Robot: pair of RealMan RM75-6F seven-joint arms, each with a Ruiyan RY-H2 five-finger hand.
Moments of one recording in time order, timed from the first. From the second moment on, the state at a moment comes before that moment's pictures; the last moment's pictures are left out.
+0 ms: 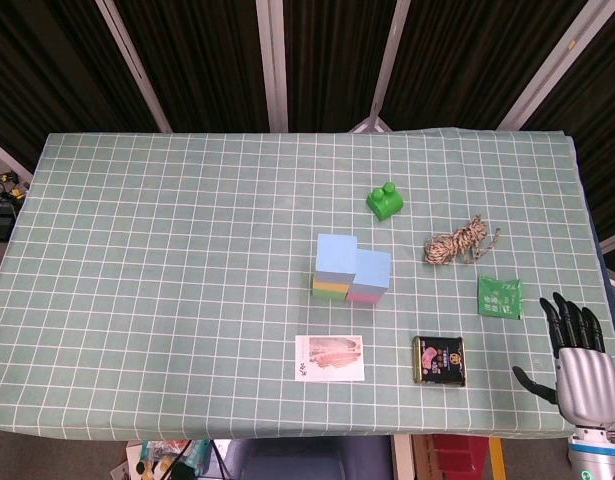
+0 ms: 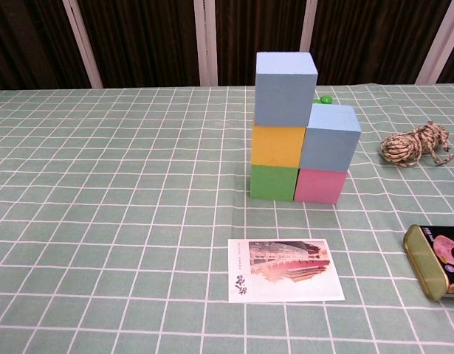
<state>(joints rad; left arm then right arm) 0.06 -1.04 -0.10 -1.78 1.33 1.62 0.16 -0.02 -1.16 0.06 -1.77 -1.52 1.59 -0.17</state>
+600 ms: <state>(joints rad) 0.06 -1.04 -0.10 -1.78 1.34 1.62 0.16 -0.01 -1.16 0.06 -1.77 -1.53 1.58 -0.13</state>
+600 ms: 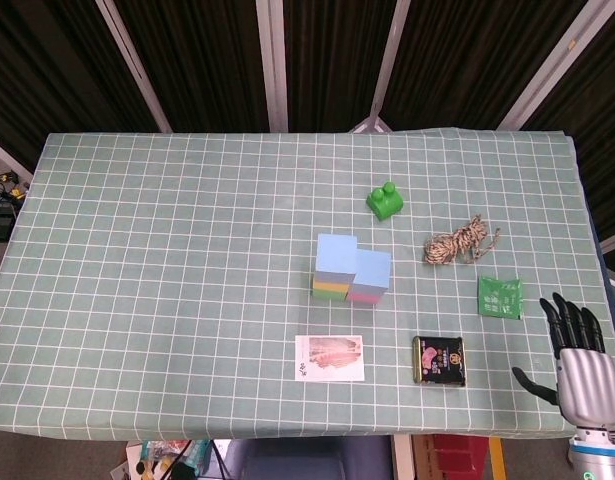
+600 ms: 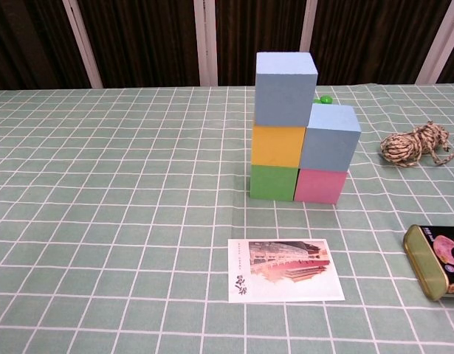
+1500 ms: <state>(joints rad) 0.05 -1.06 -0.10 -1.78 1.34 1.60 0.20 0.19 -1.35 0.18 -1.74 -1.33 1.29 0.03</state>
